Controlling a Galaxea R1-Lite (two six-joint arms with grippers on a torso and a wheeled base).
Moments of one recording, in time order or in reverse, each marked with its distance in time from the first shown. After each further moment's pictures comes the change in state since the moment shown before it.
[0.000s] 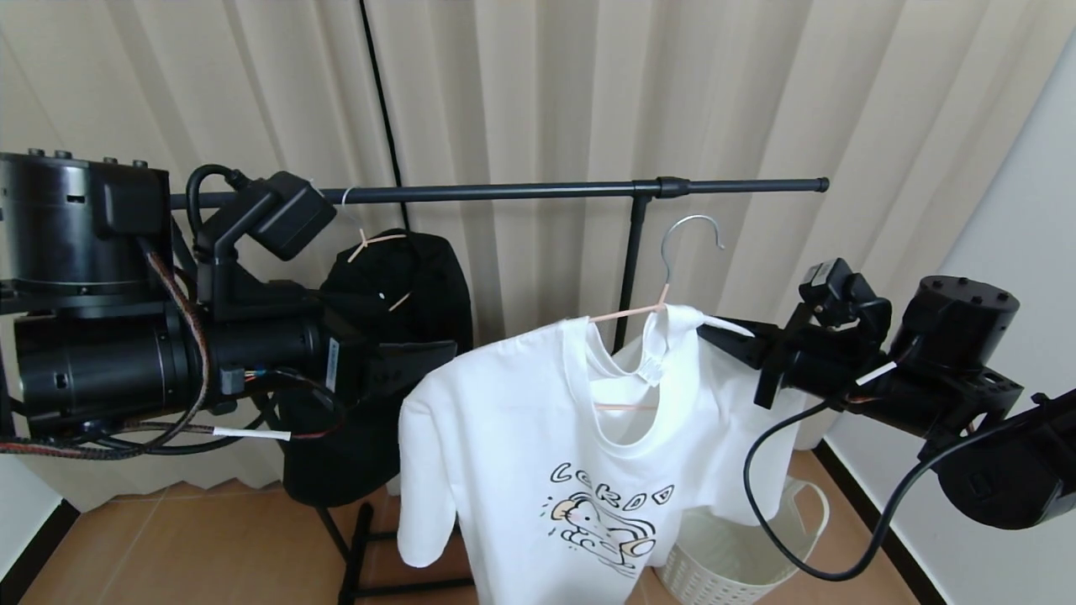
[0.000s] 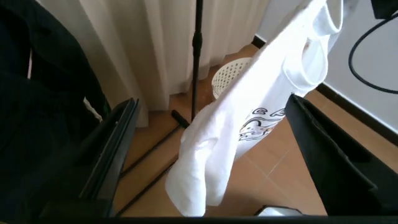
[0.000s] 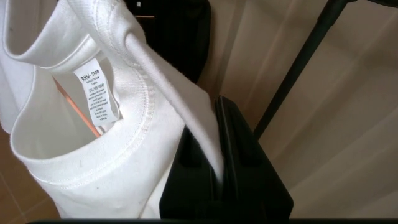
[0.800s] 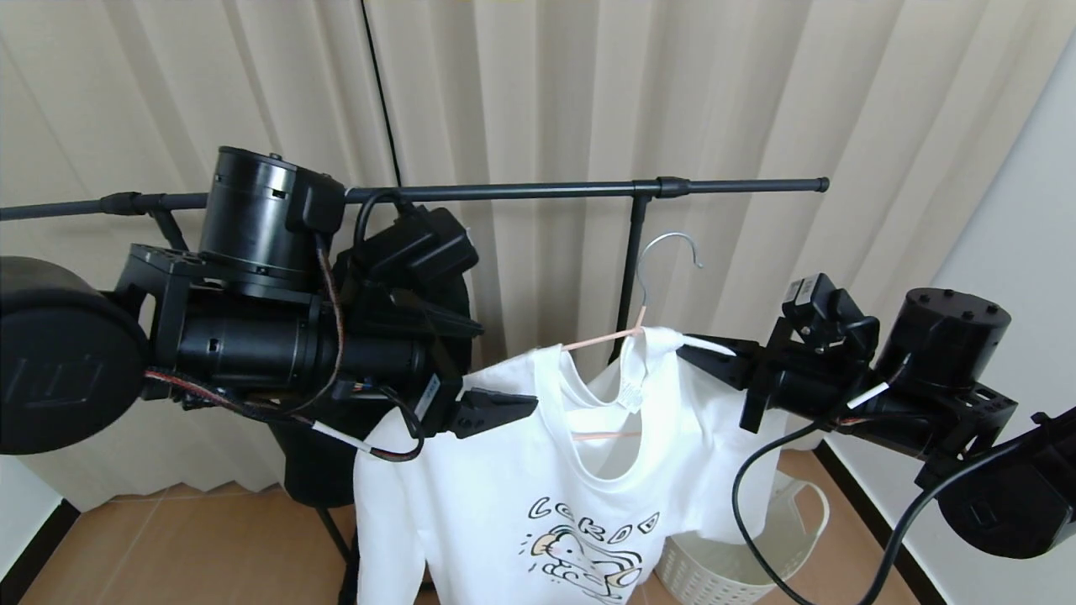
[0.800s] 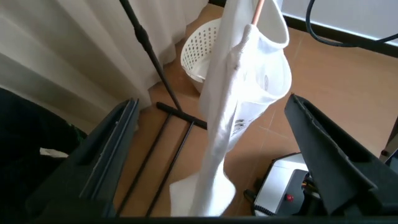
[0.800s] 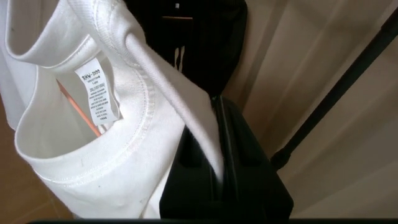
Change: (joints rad) left arm -0.138 0.177 -0.204 0.209 -0.082 0.222; right arm 0.087 -0.030 0.054 -0.006 -0.005 -0.004
